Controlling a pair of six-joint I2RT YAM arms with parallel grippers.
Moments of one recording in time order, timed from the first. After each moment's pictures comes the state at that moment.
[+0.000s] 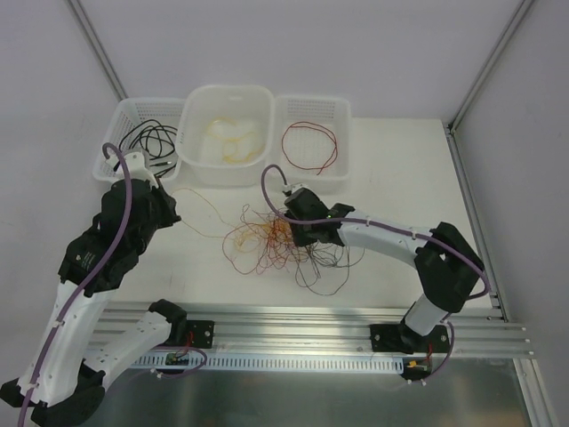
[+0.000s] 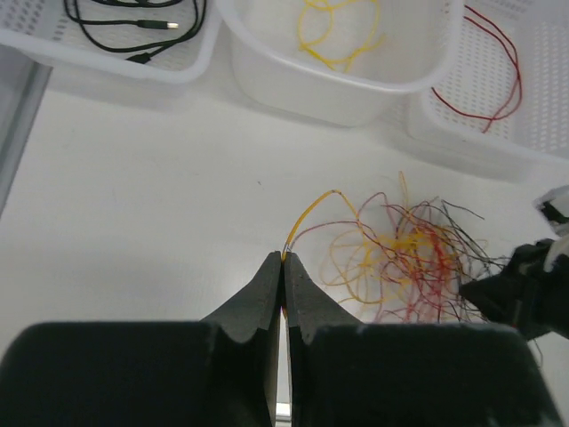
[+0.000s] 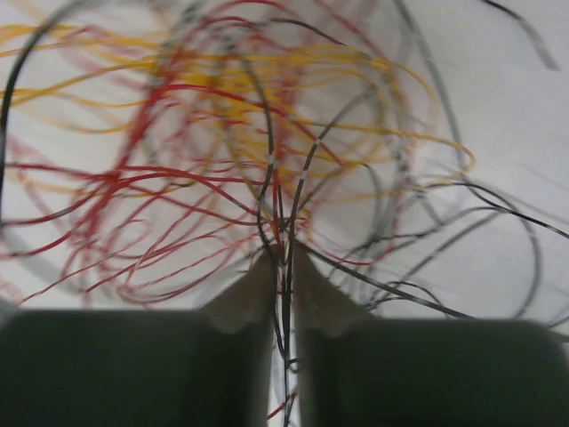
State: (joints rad) left arm -0.44 0.77 1.26 -0.97 -0.39 -0.44; right arm 0.94 1.67 1.14 -0.44 0.13 0.46
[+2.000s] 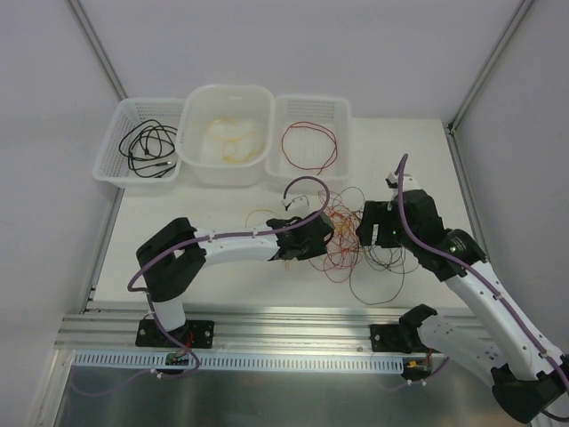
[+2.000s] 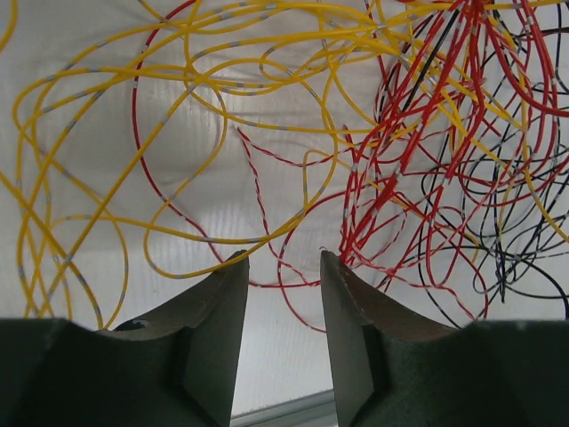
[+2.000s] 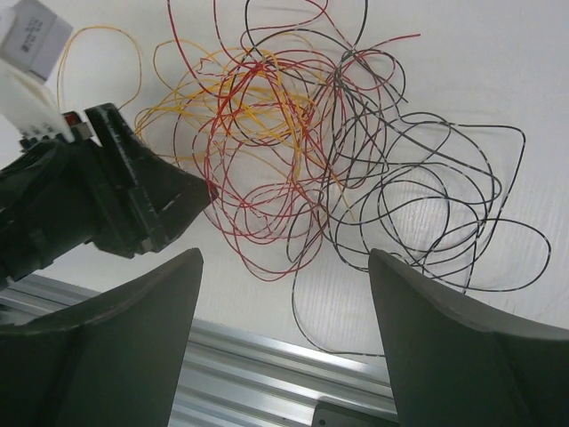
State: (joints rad) left arm -1.07 1.76 1.15 -0.36 -0.32 -1.20; right arm 0.56 0.86 0.96 -0.84 0.14 0.40
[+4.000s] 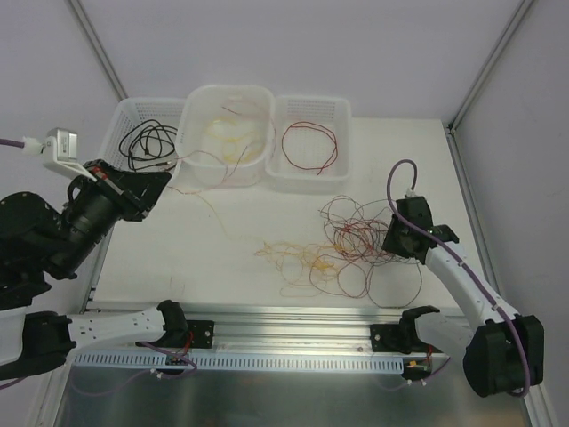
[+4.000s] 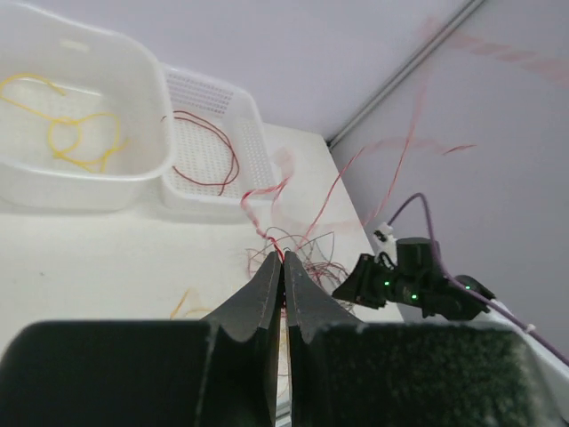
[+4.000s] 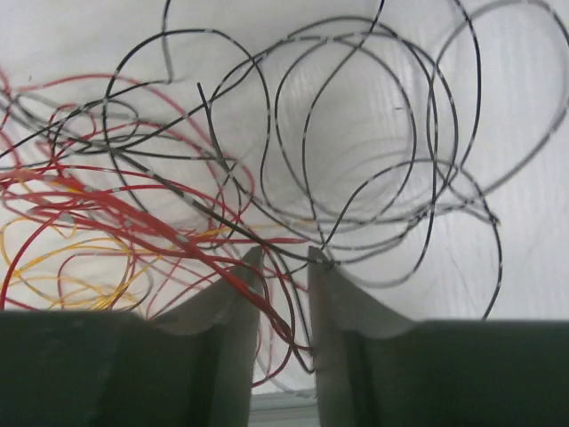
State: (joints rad) left arm -1.09 0.83 1.76 -0.97 -0.64 -0.60; right arm 0.25 1.05 0.68 -0.66 0.13 0.52
